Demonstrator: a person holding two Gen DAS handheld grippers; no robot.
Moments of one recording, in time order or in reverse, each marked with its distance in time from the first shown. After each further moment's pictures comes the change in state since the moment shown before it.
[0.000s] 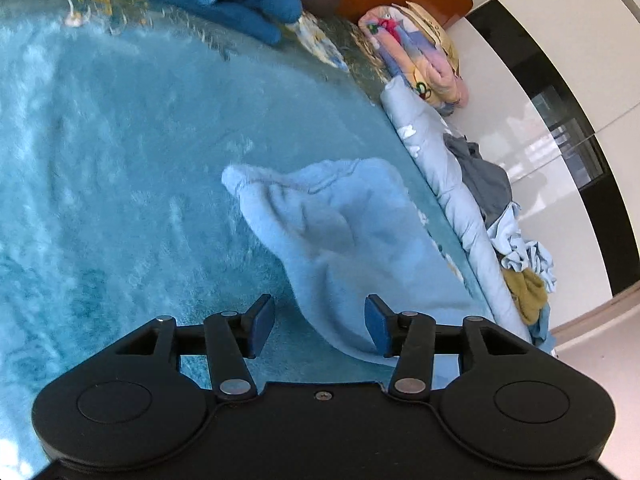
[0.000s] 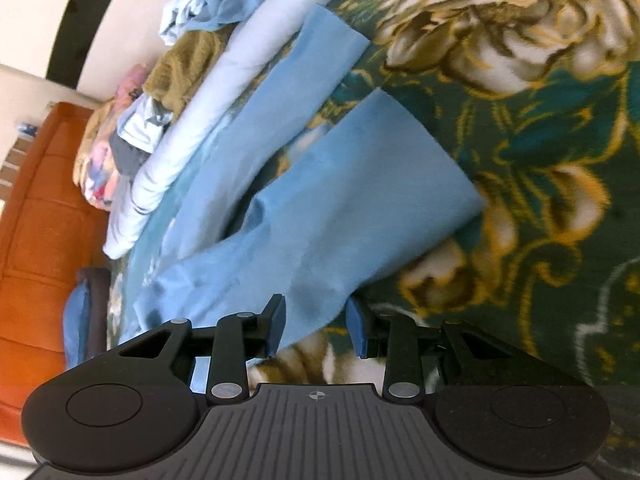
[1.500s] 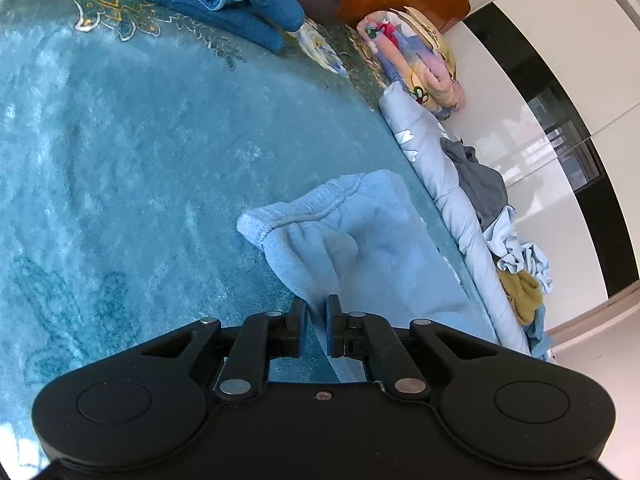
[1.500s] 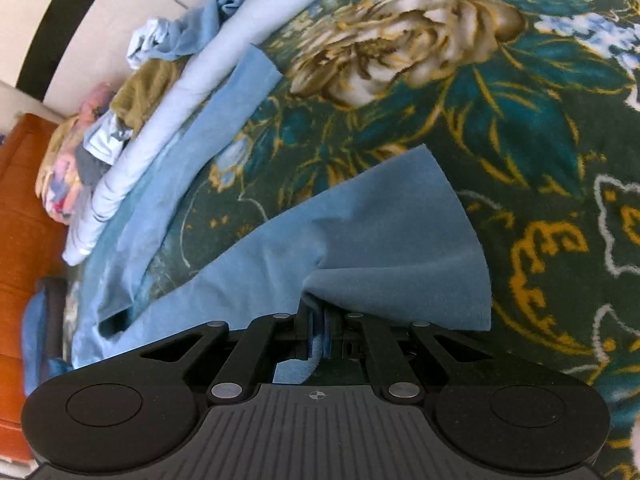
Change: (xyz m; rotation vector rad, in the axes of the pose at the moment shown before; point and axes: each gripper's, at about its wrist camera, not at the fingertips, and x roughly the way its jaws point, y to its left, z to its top) left arm -0.014 0.005 0.003 -0.001 -0.007 -0.003; right arm -0.062 -0.025 -0.031 -0.011 -0.079 -0.176
